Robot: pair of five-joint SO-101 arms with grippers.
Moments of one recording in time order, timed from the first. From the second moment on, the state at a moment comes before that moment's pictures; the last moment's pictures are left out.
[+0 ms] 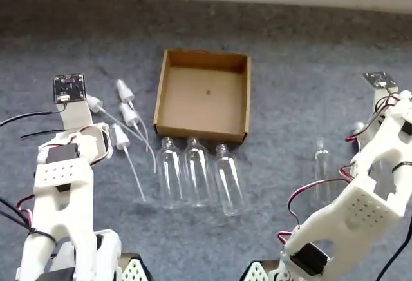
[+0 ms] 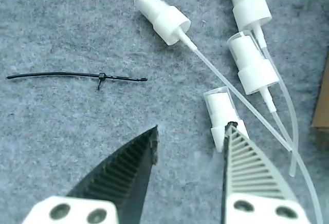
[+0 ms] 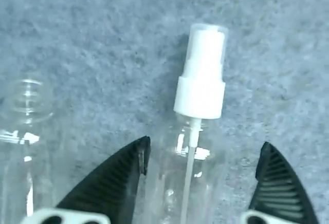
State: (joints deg) left arm -18.9 -34.9 59.0 40.0 3.3; right arm 35.3 27.6 -14.1 77.3 50.1
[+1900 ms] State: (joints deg) left arm -18.9 -34.9 59.0 40.0 3.3; right arm 37.1 34.3 -34.2 91.6 41.4
